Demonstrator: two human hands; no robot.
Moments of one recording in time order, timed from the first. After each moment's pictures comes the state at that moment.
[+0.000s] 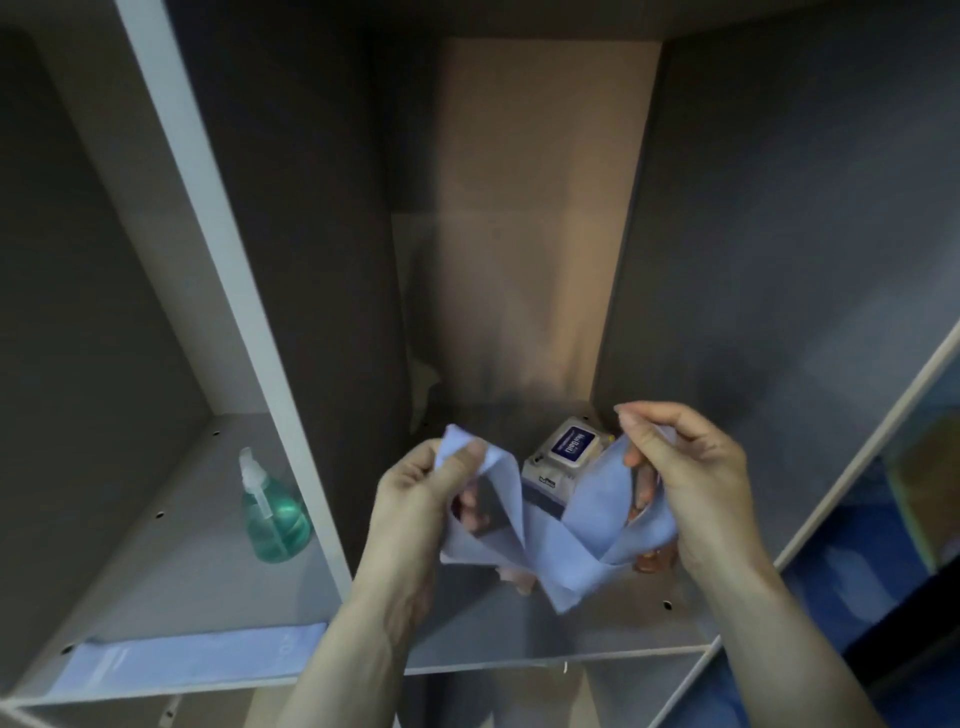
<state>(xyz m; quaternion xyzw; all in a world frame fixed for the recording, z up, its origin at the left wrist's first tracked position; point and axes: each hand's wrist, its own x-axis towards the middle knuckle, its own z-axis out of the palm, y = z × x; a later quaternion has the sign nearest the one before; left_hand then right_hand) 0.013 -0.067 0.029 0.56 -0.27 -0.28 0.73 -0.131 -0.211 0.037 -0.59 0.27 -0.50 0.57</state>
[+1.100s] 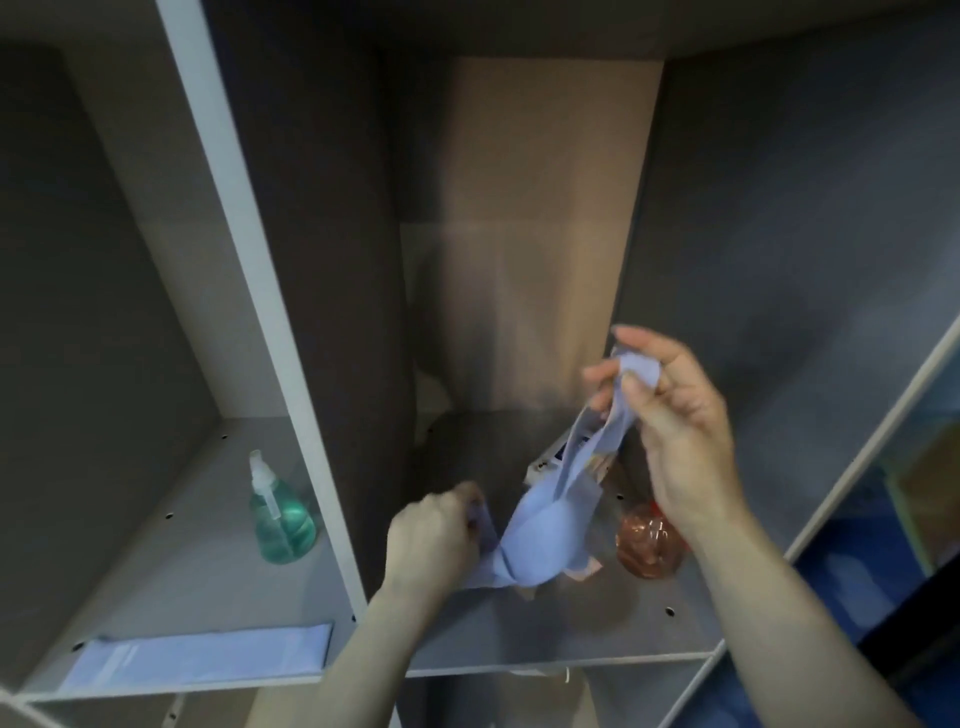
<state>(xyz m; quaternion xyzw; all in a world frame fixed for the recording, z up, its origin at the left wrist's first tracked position) 0.034 -0.083 -0.027 0.88 -0.45 0.06 0.17 -0.111 -0.218 0.062 -0.63 0.03 -0.49 0.60</state>
